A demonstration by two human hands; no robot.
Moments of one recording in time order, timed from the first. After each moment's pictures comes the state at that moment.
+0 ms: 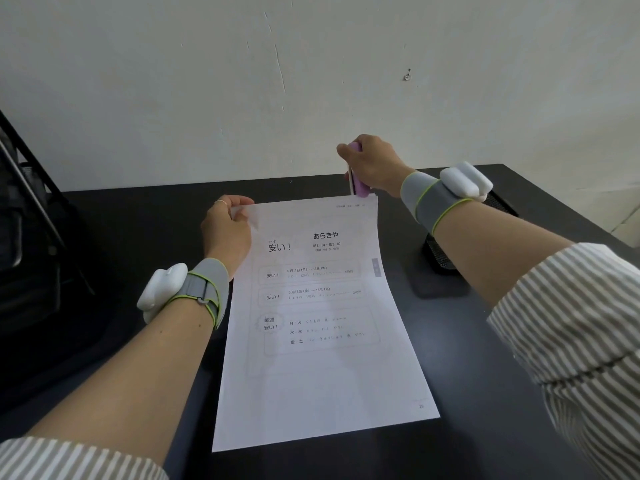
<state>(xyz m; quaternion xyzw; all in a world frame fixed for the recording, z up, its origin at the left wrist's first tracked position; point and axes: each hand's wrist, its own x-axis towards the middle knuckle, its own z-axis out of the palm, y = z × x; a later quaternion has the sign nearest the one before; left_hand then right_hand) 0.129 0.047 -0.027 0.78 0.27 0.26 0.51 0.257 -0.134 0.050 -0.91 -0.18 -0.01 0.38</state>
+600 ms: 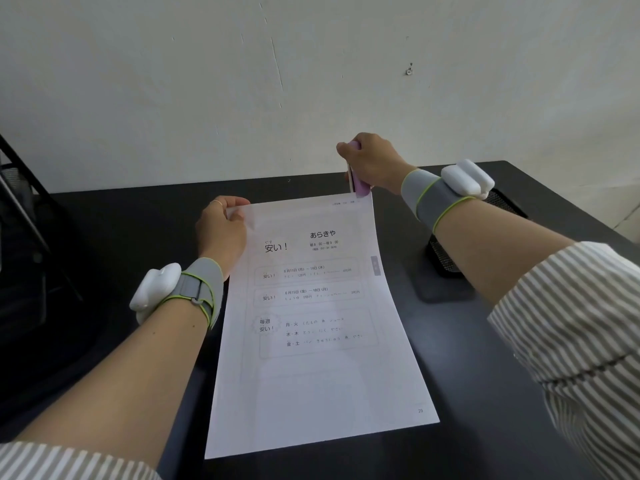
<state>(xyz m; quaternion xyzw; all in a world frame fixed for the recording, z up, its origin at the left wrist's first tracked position) 0.142 0.056 -0.032 0.78 0.28 0.24 0.51 0.268 -0.129 0.047 -0.92 -0.18 -0.01 0.35</state>
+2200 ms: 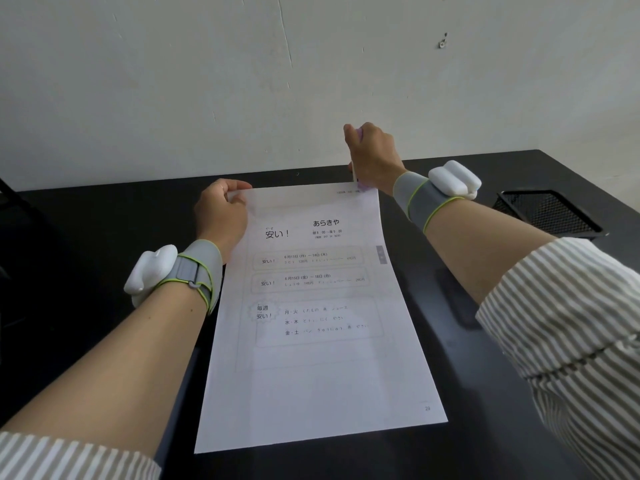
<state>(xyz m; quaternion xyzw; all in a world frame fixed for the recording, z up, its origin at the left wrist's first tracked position) 0.193 0.090 -0.042 0.79 0.26 0.23 0.50 0.323 -0.084 0.009 -0.90 -0.11 -0.03 0.43</state>
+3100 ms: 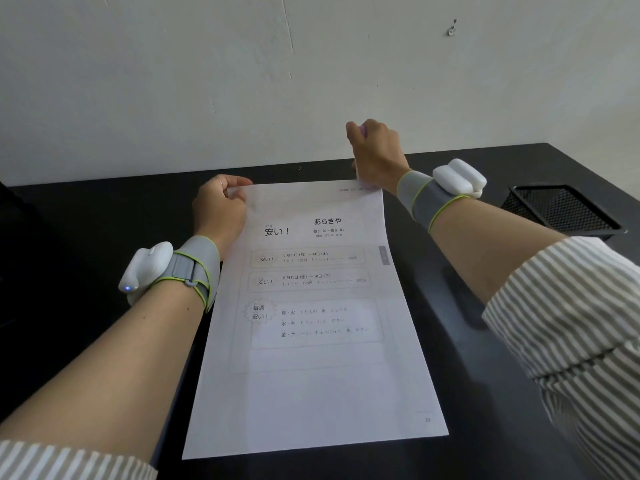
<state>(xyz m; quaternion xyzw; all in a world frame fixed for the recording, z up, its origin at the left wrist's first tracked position) 0.195 0.097 -0.045 0.81 0.25 0.22 0.49 0.330 -0.084 -0.005 -0.89 -0.12 -0.06 0.44</state>
